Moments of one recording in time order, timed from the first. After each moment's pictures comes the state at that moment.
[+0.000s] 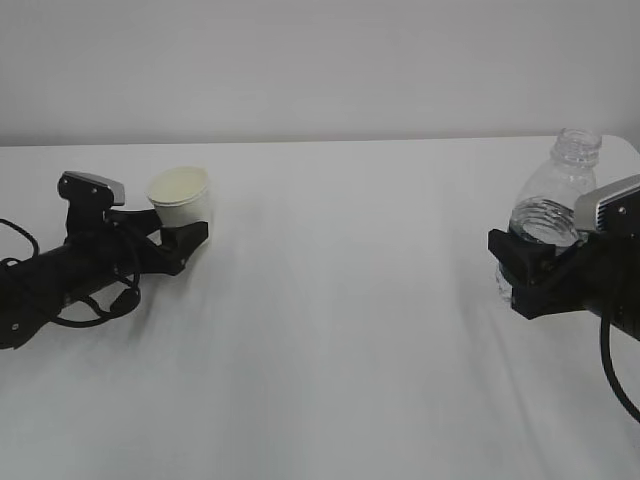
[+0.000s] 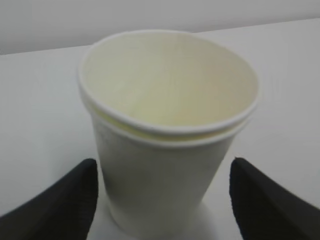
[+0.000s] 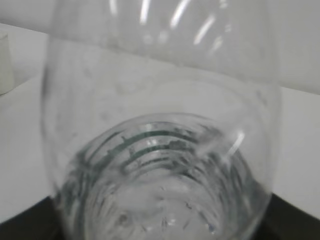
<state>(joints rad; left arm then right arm) -0.11 2.31 -0.94 0.50 -1.09 -0.27 0.09 1.70 -0.36 -0.30 -1.02 0.00</state>
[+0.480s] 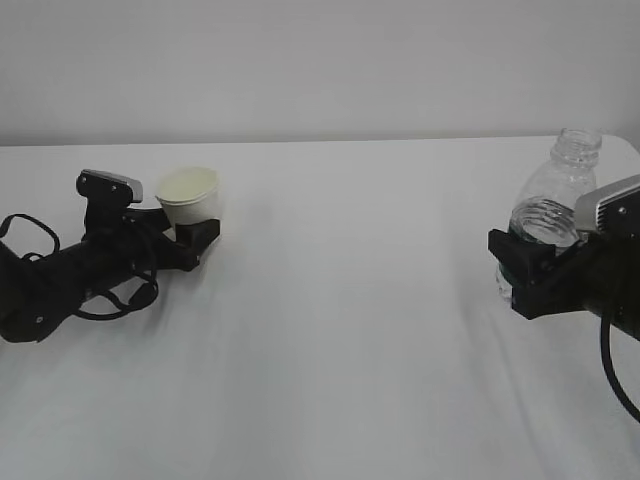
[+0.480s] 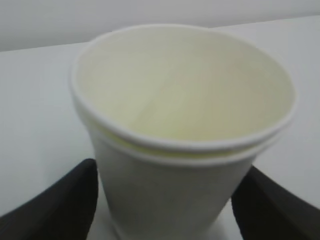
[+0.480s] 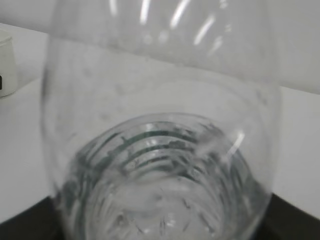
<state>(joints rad) -0.15 2.34 -0.99 0.45 -1.05 -0.27 0.09 1.70 -0.36 -0.30 -1.02 0.00</state>
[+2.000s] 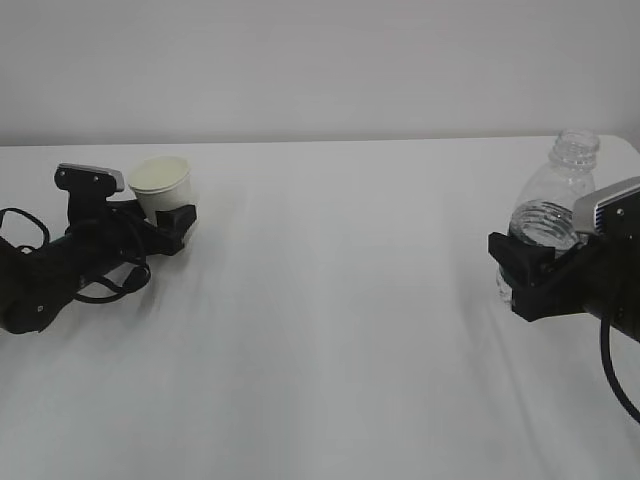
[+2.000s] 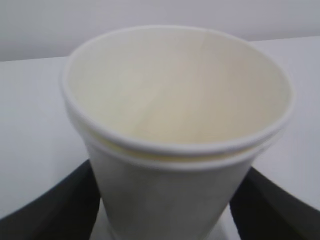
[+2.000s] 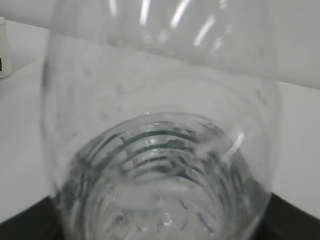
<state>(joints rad) -0.12 2.35 -1.03 0.32 -1.03 -0.23 0.09 1.70 -0.36 -0.30 -1.01 0.00</state>
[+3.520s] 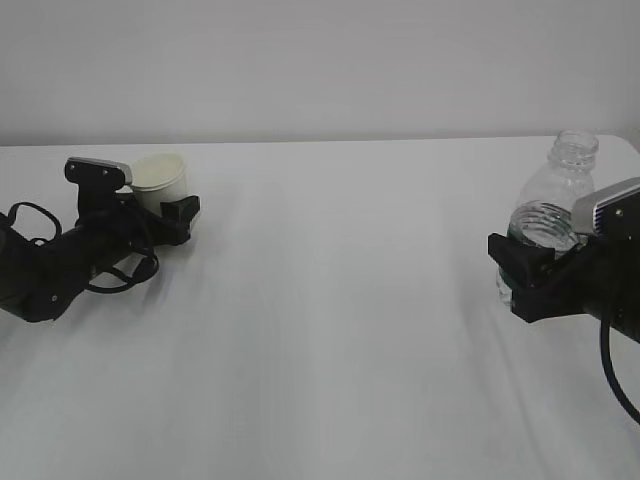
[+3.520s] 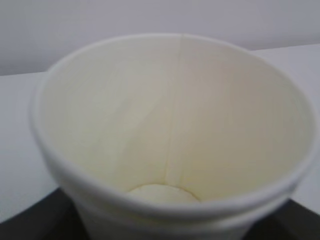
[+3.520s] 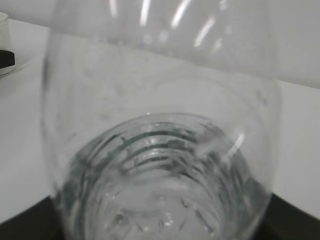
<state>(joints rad) -0.12 2.41 -1.13 0.31 -1.02 -0.23 0.09 1.70 -0.36 -0.30 -1.00 0.00</state>
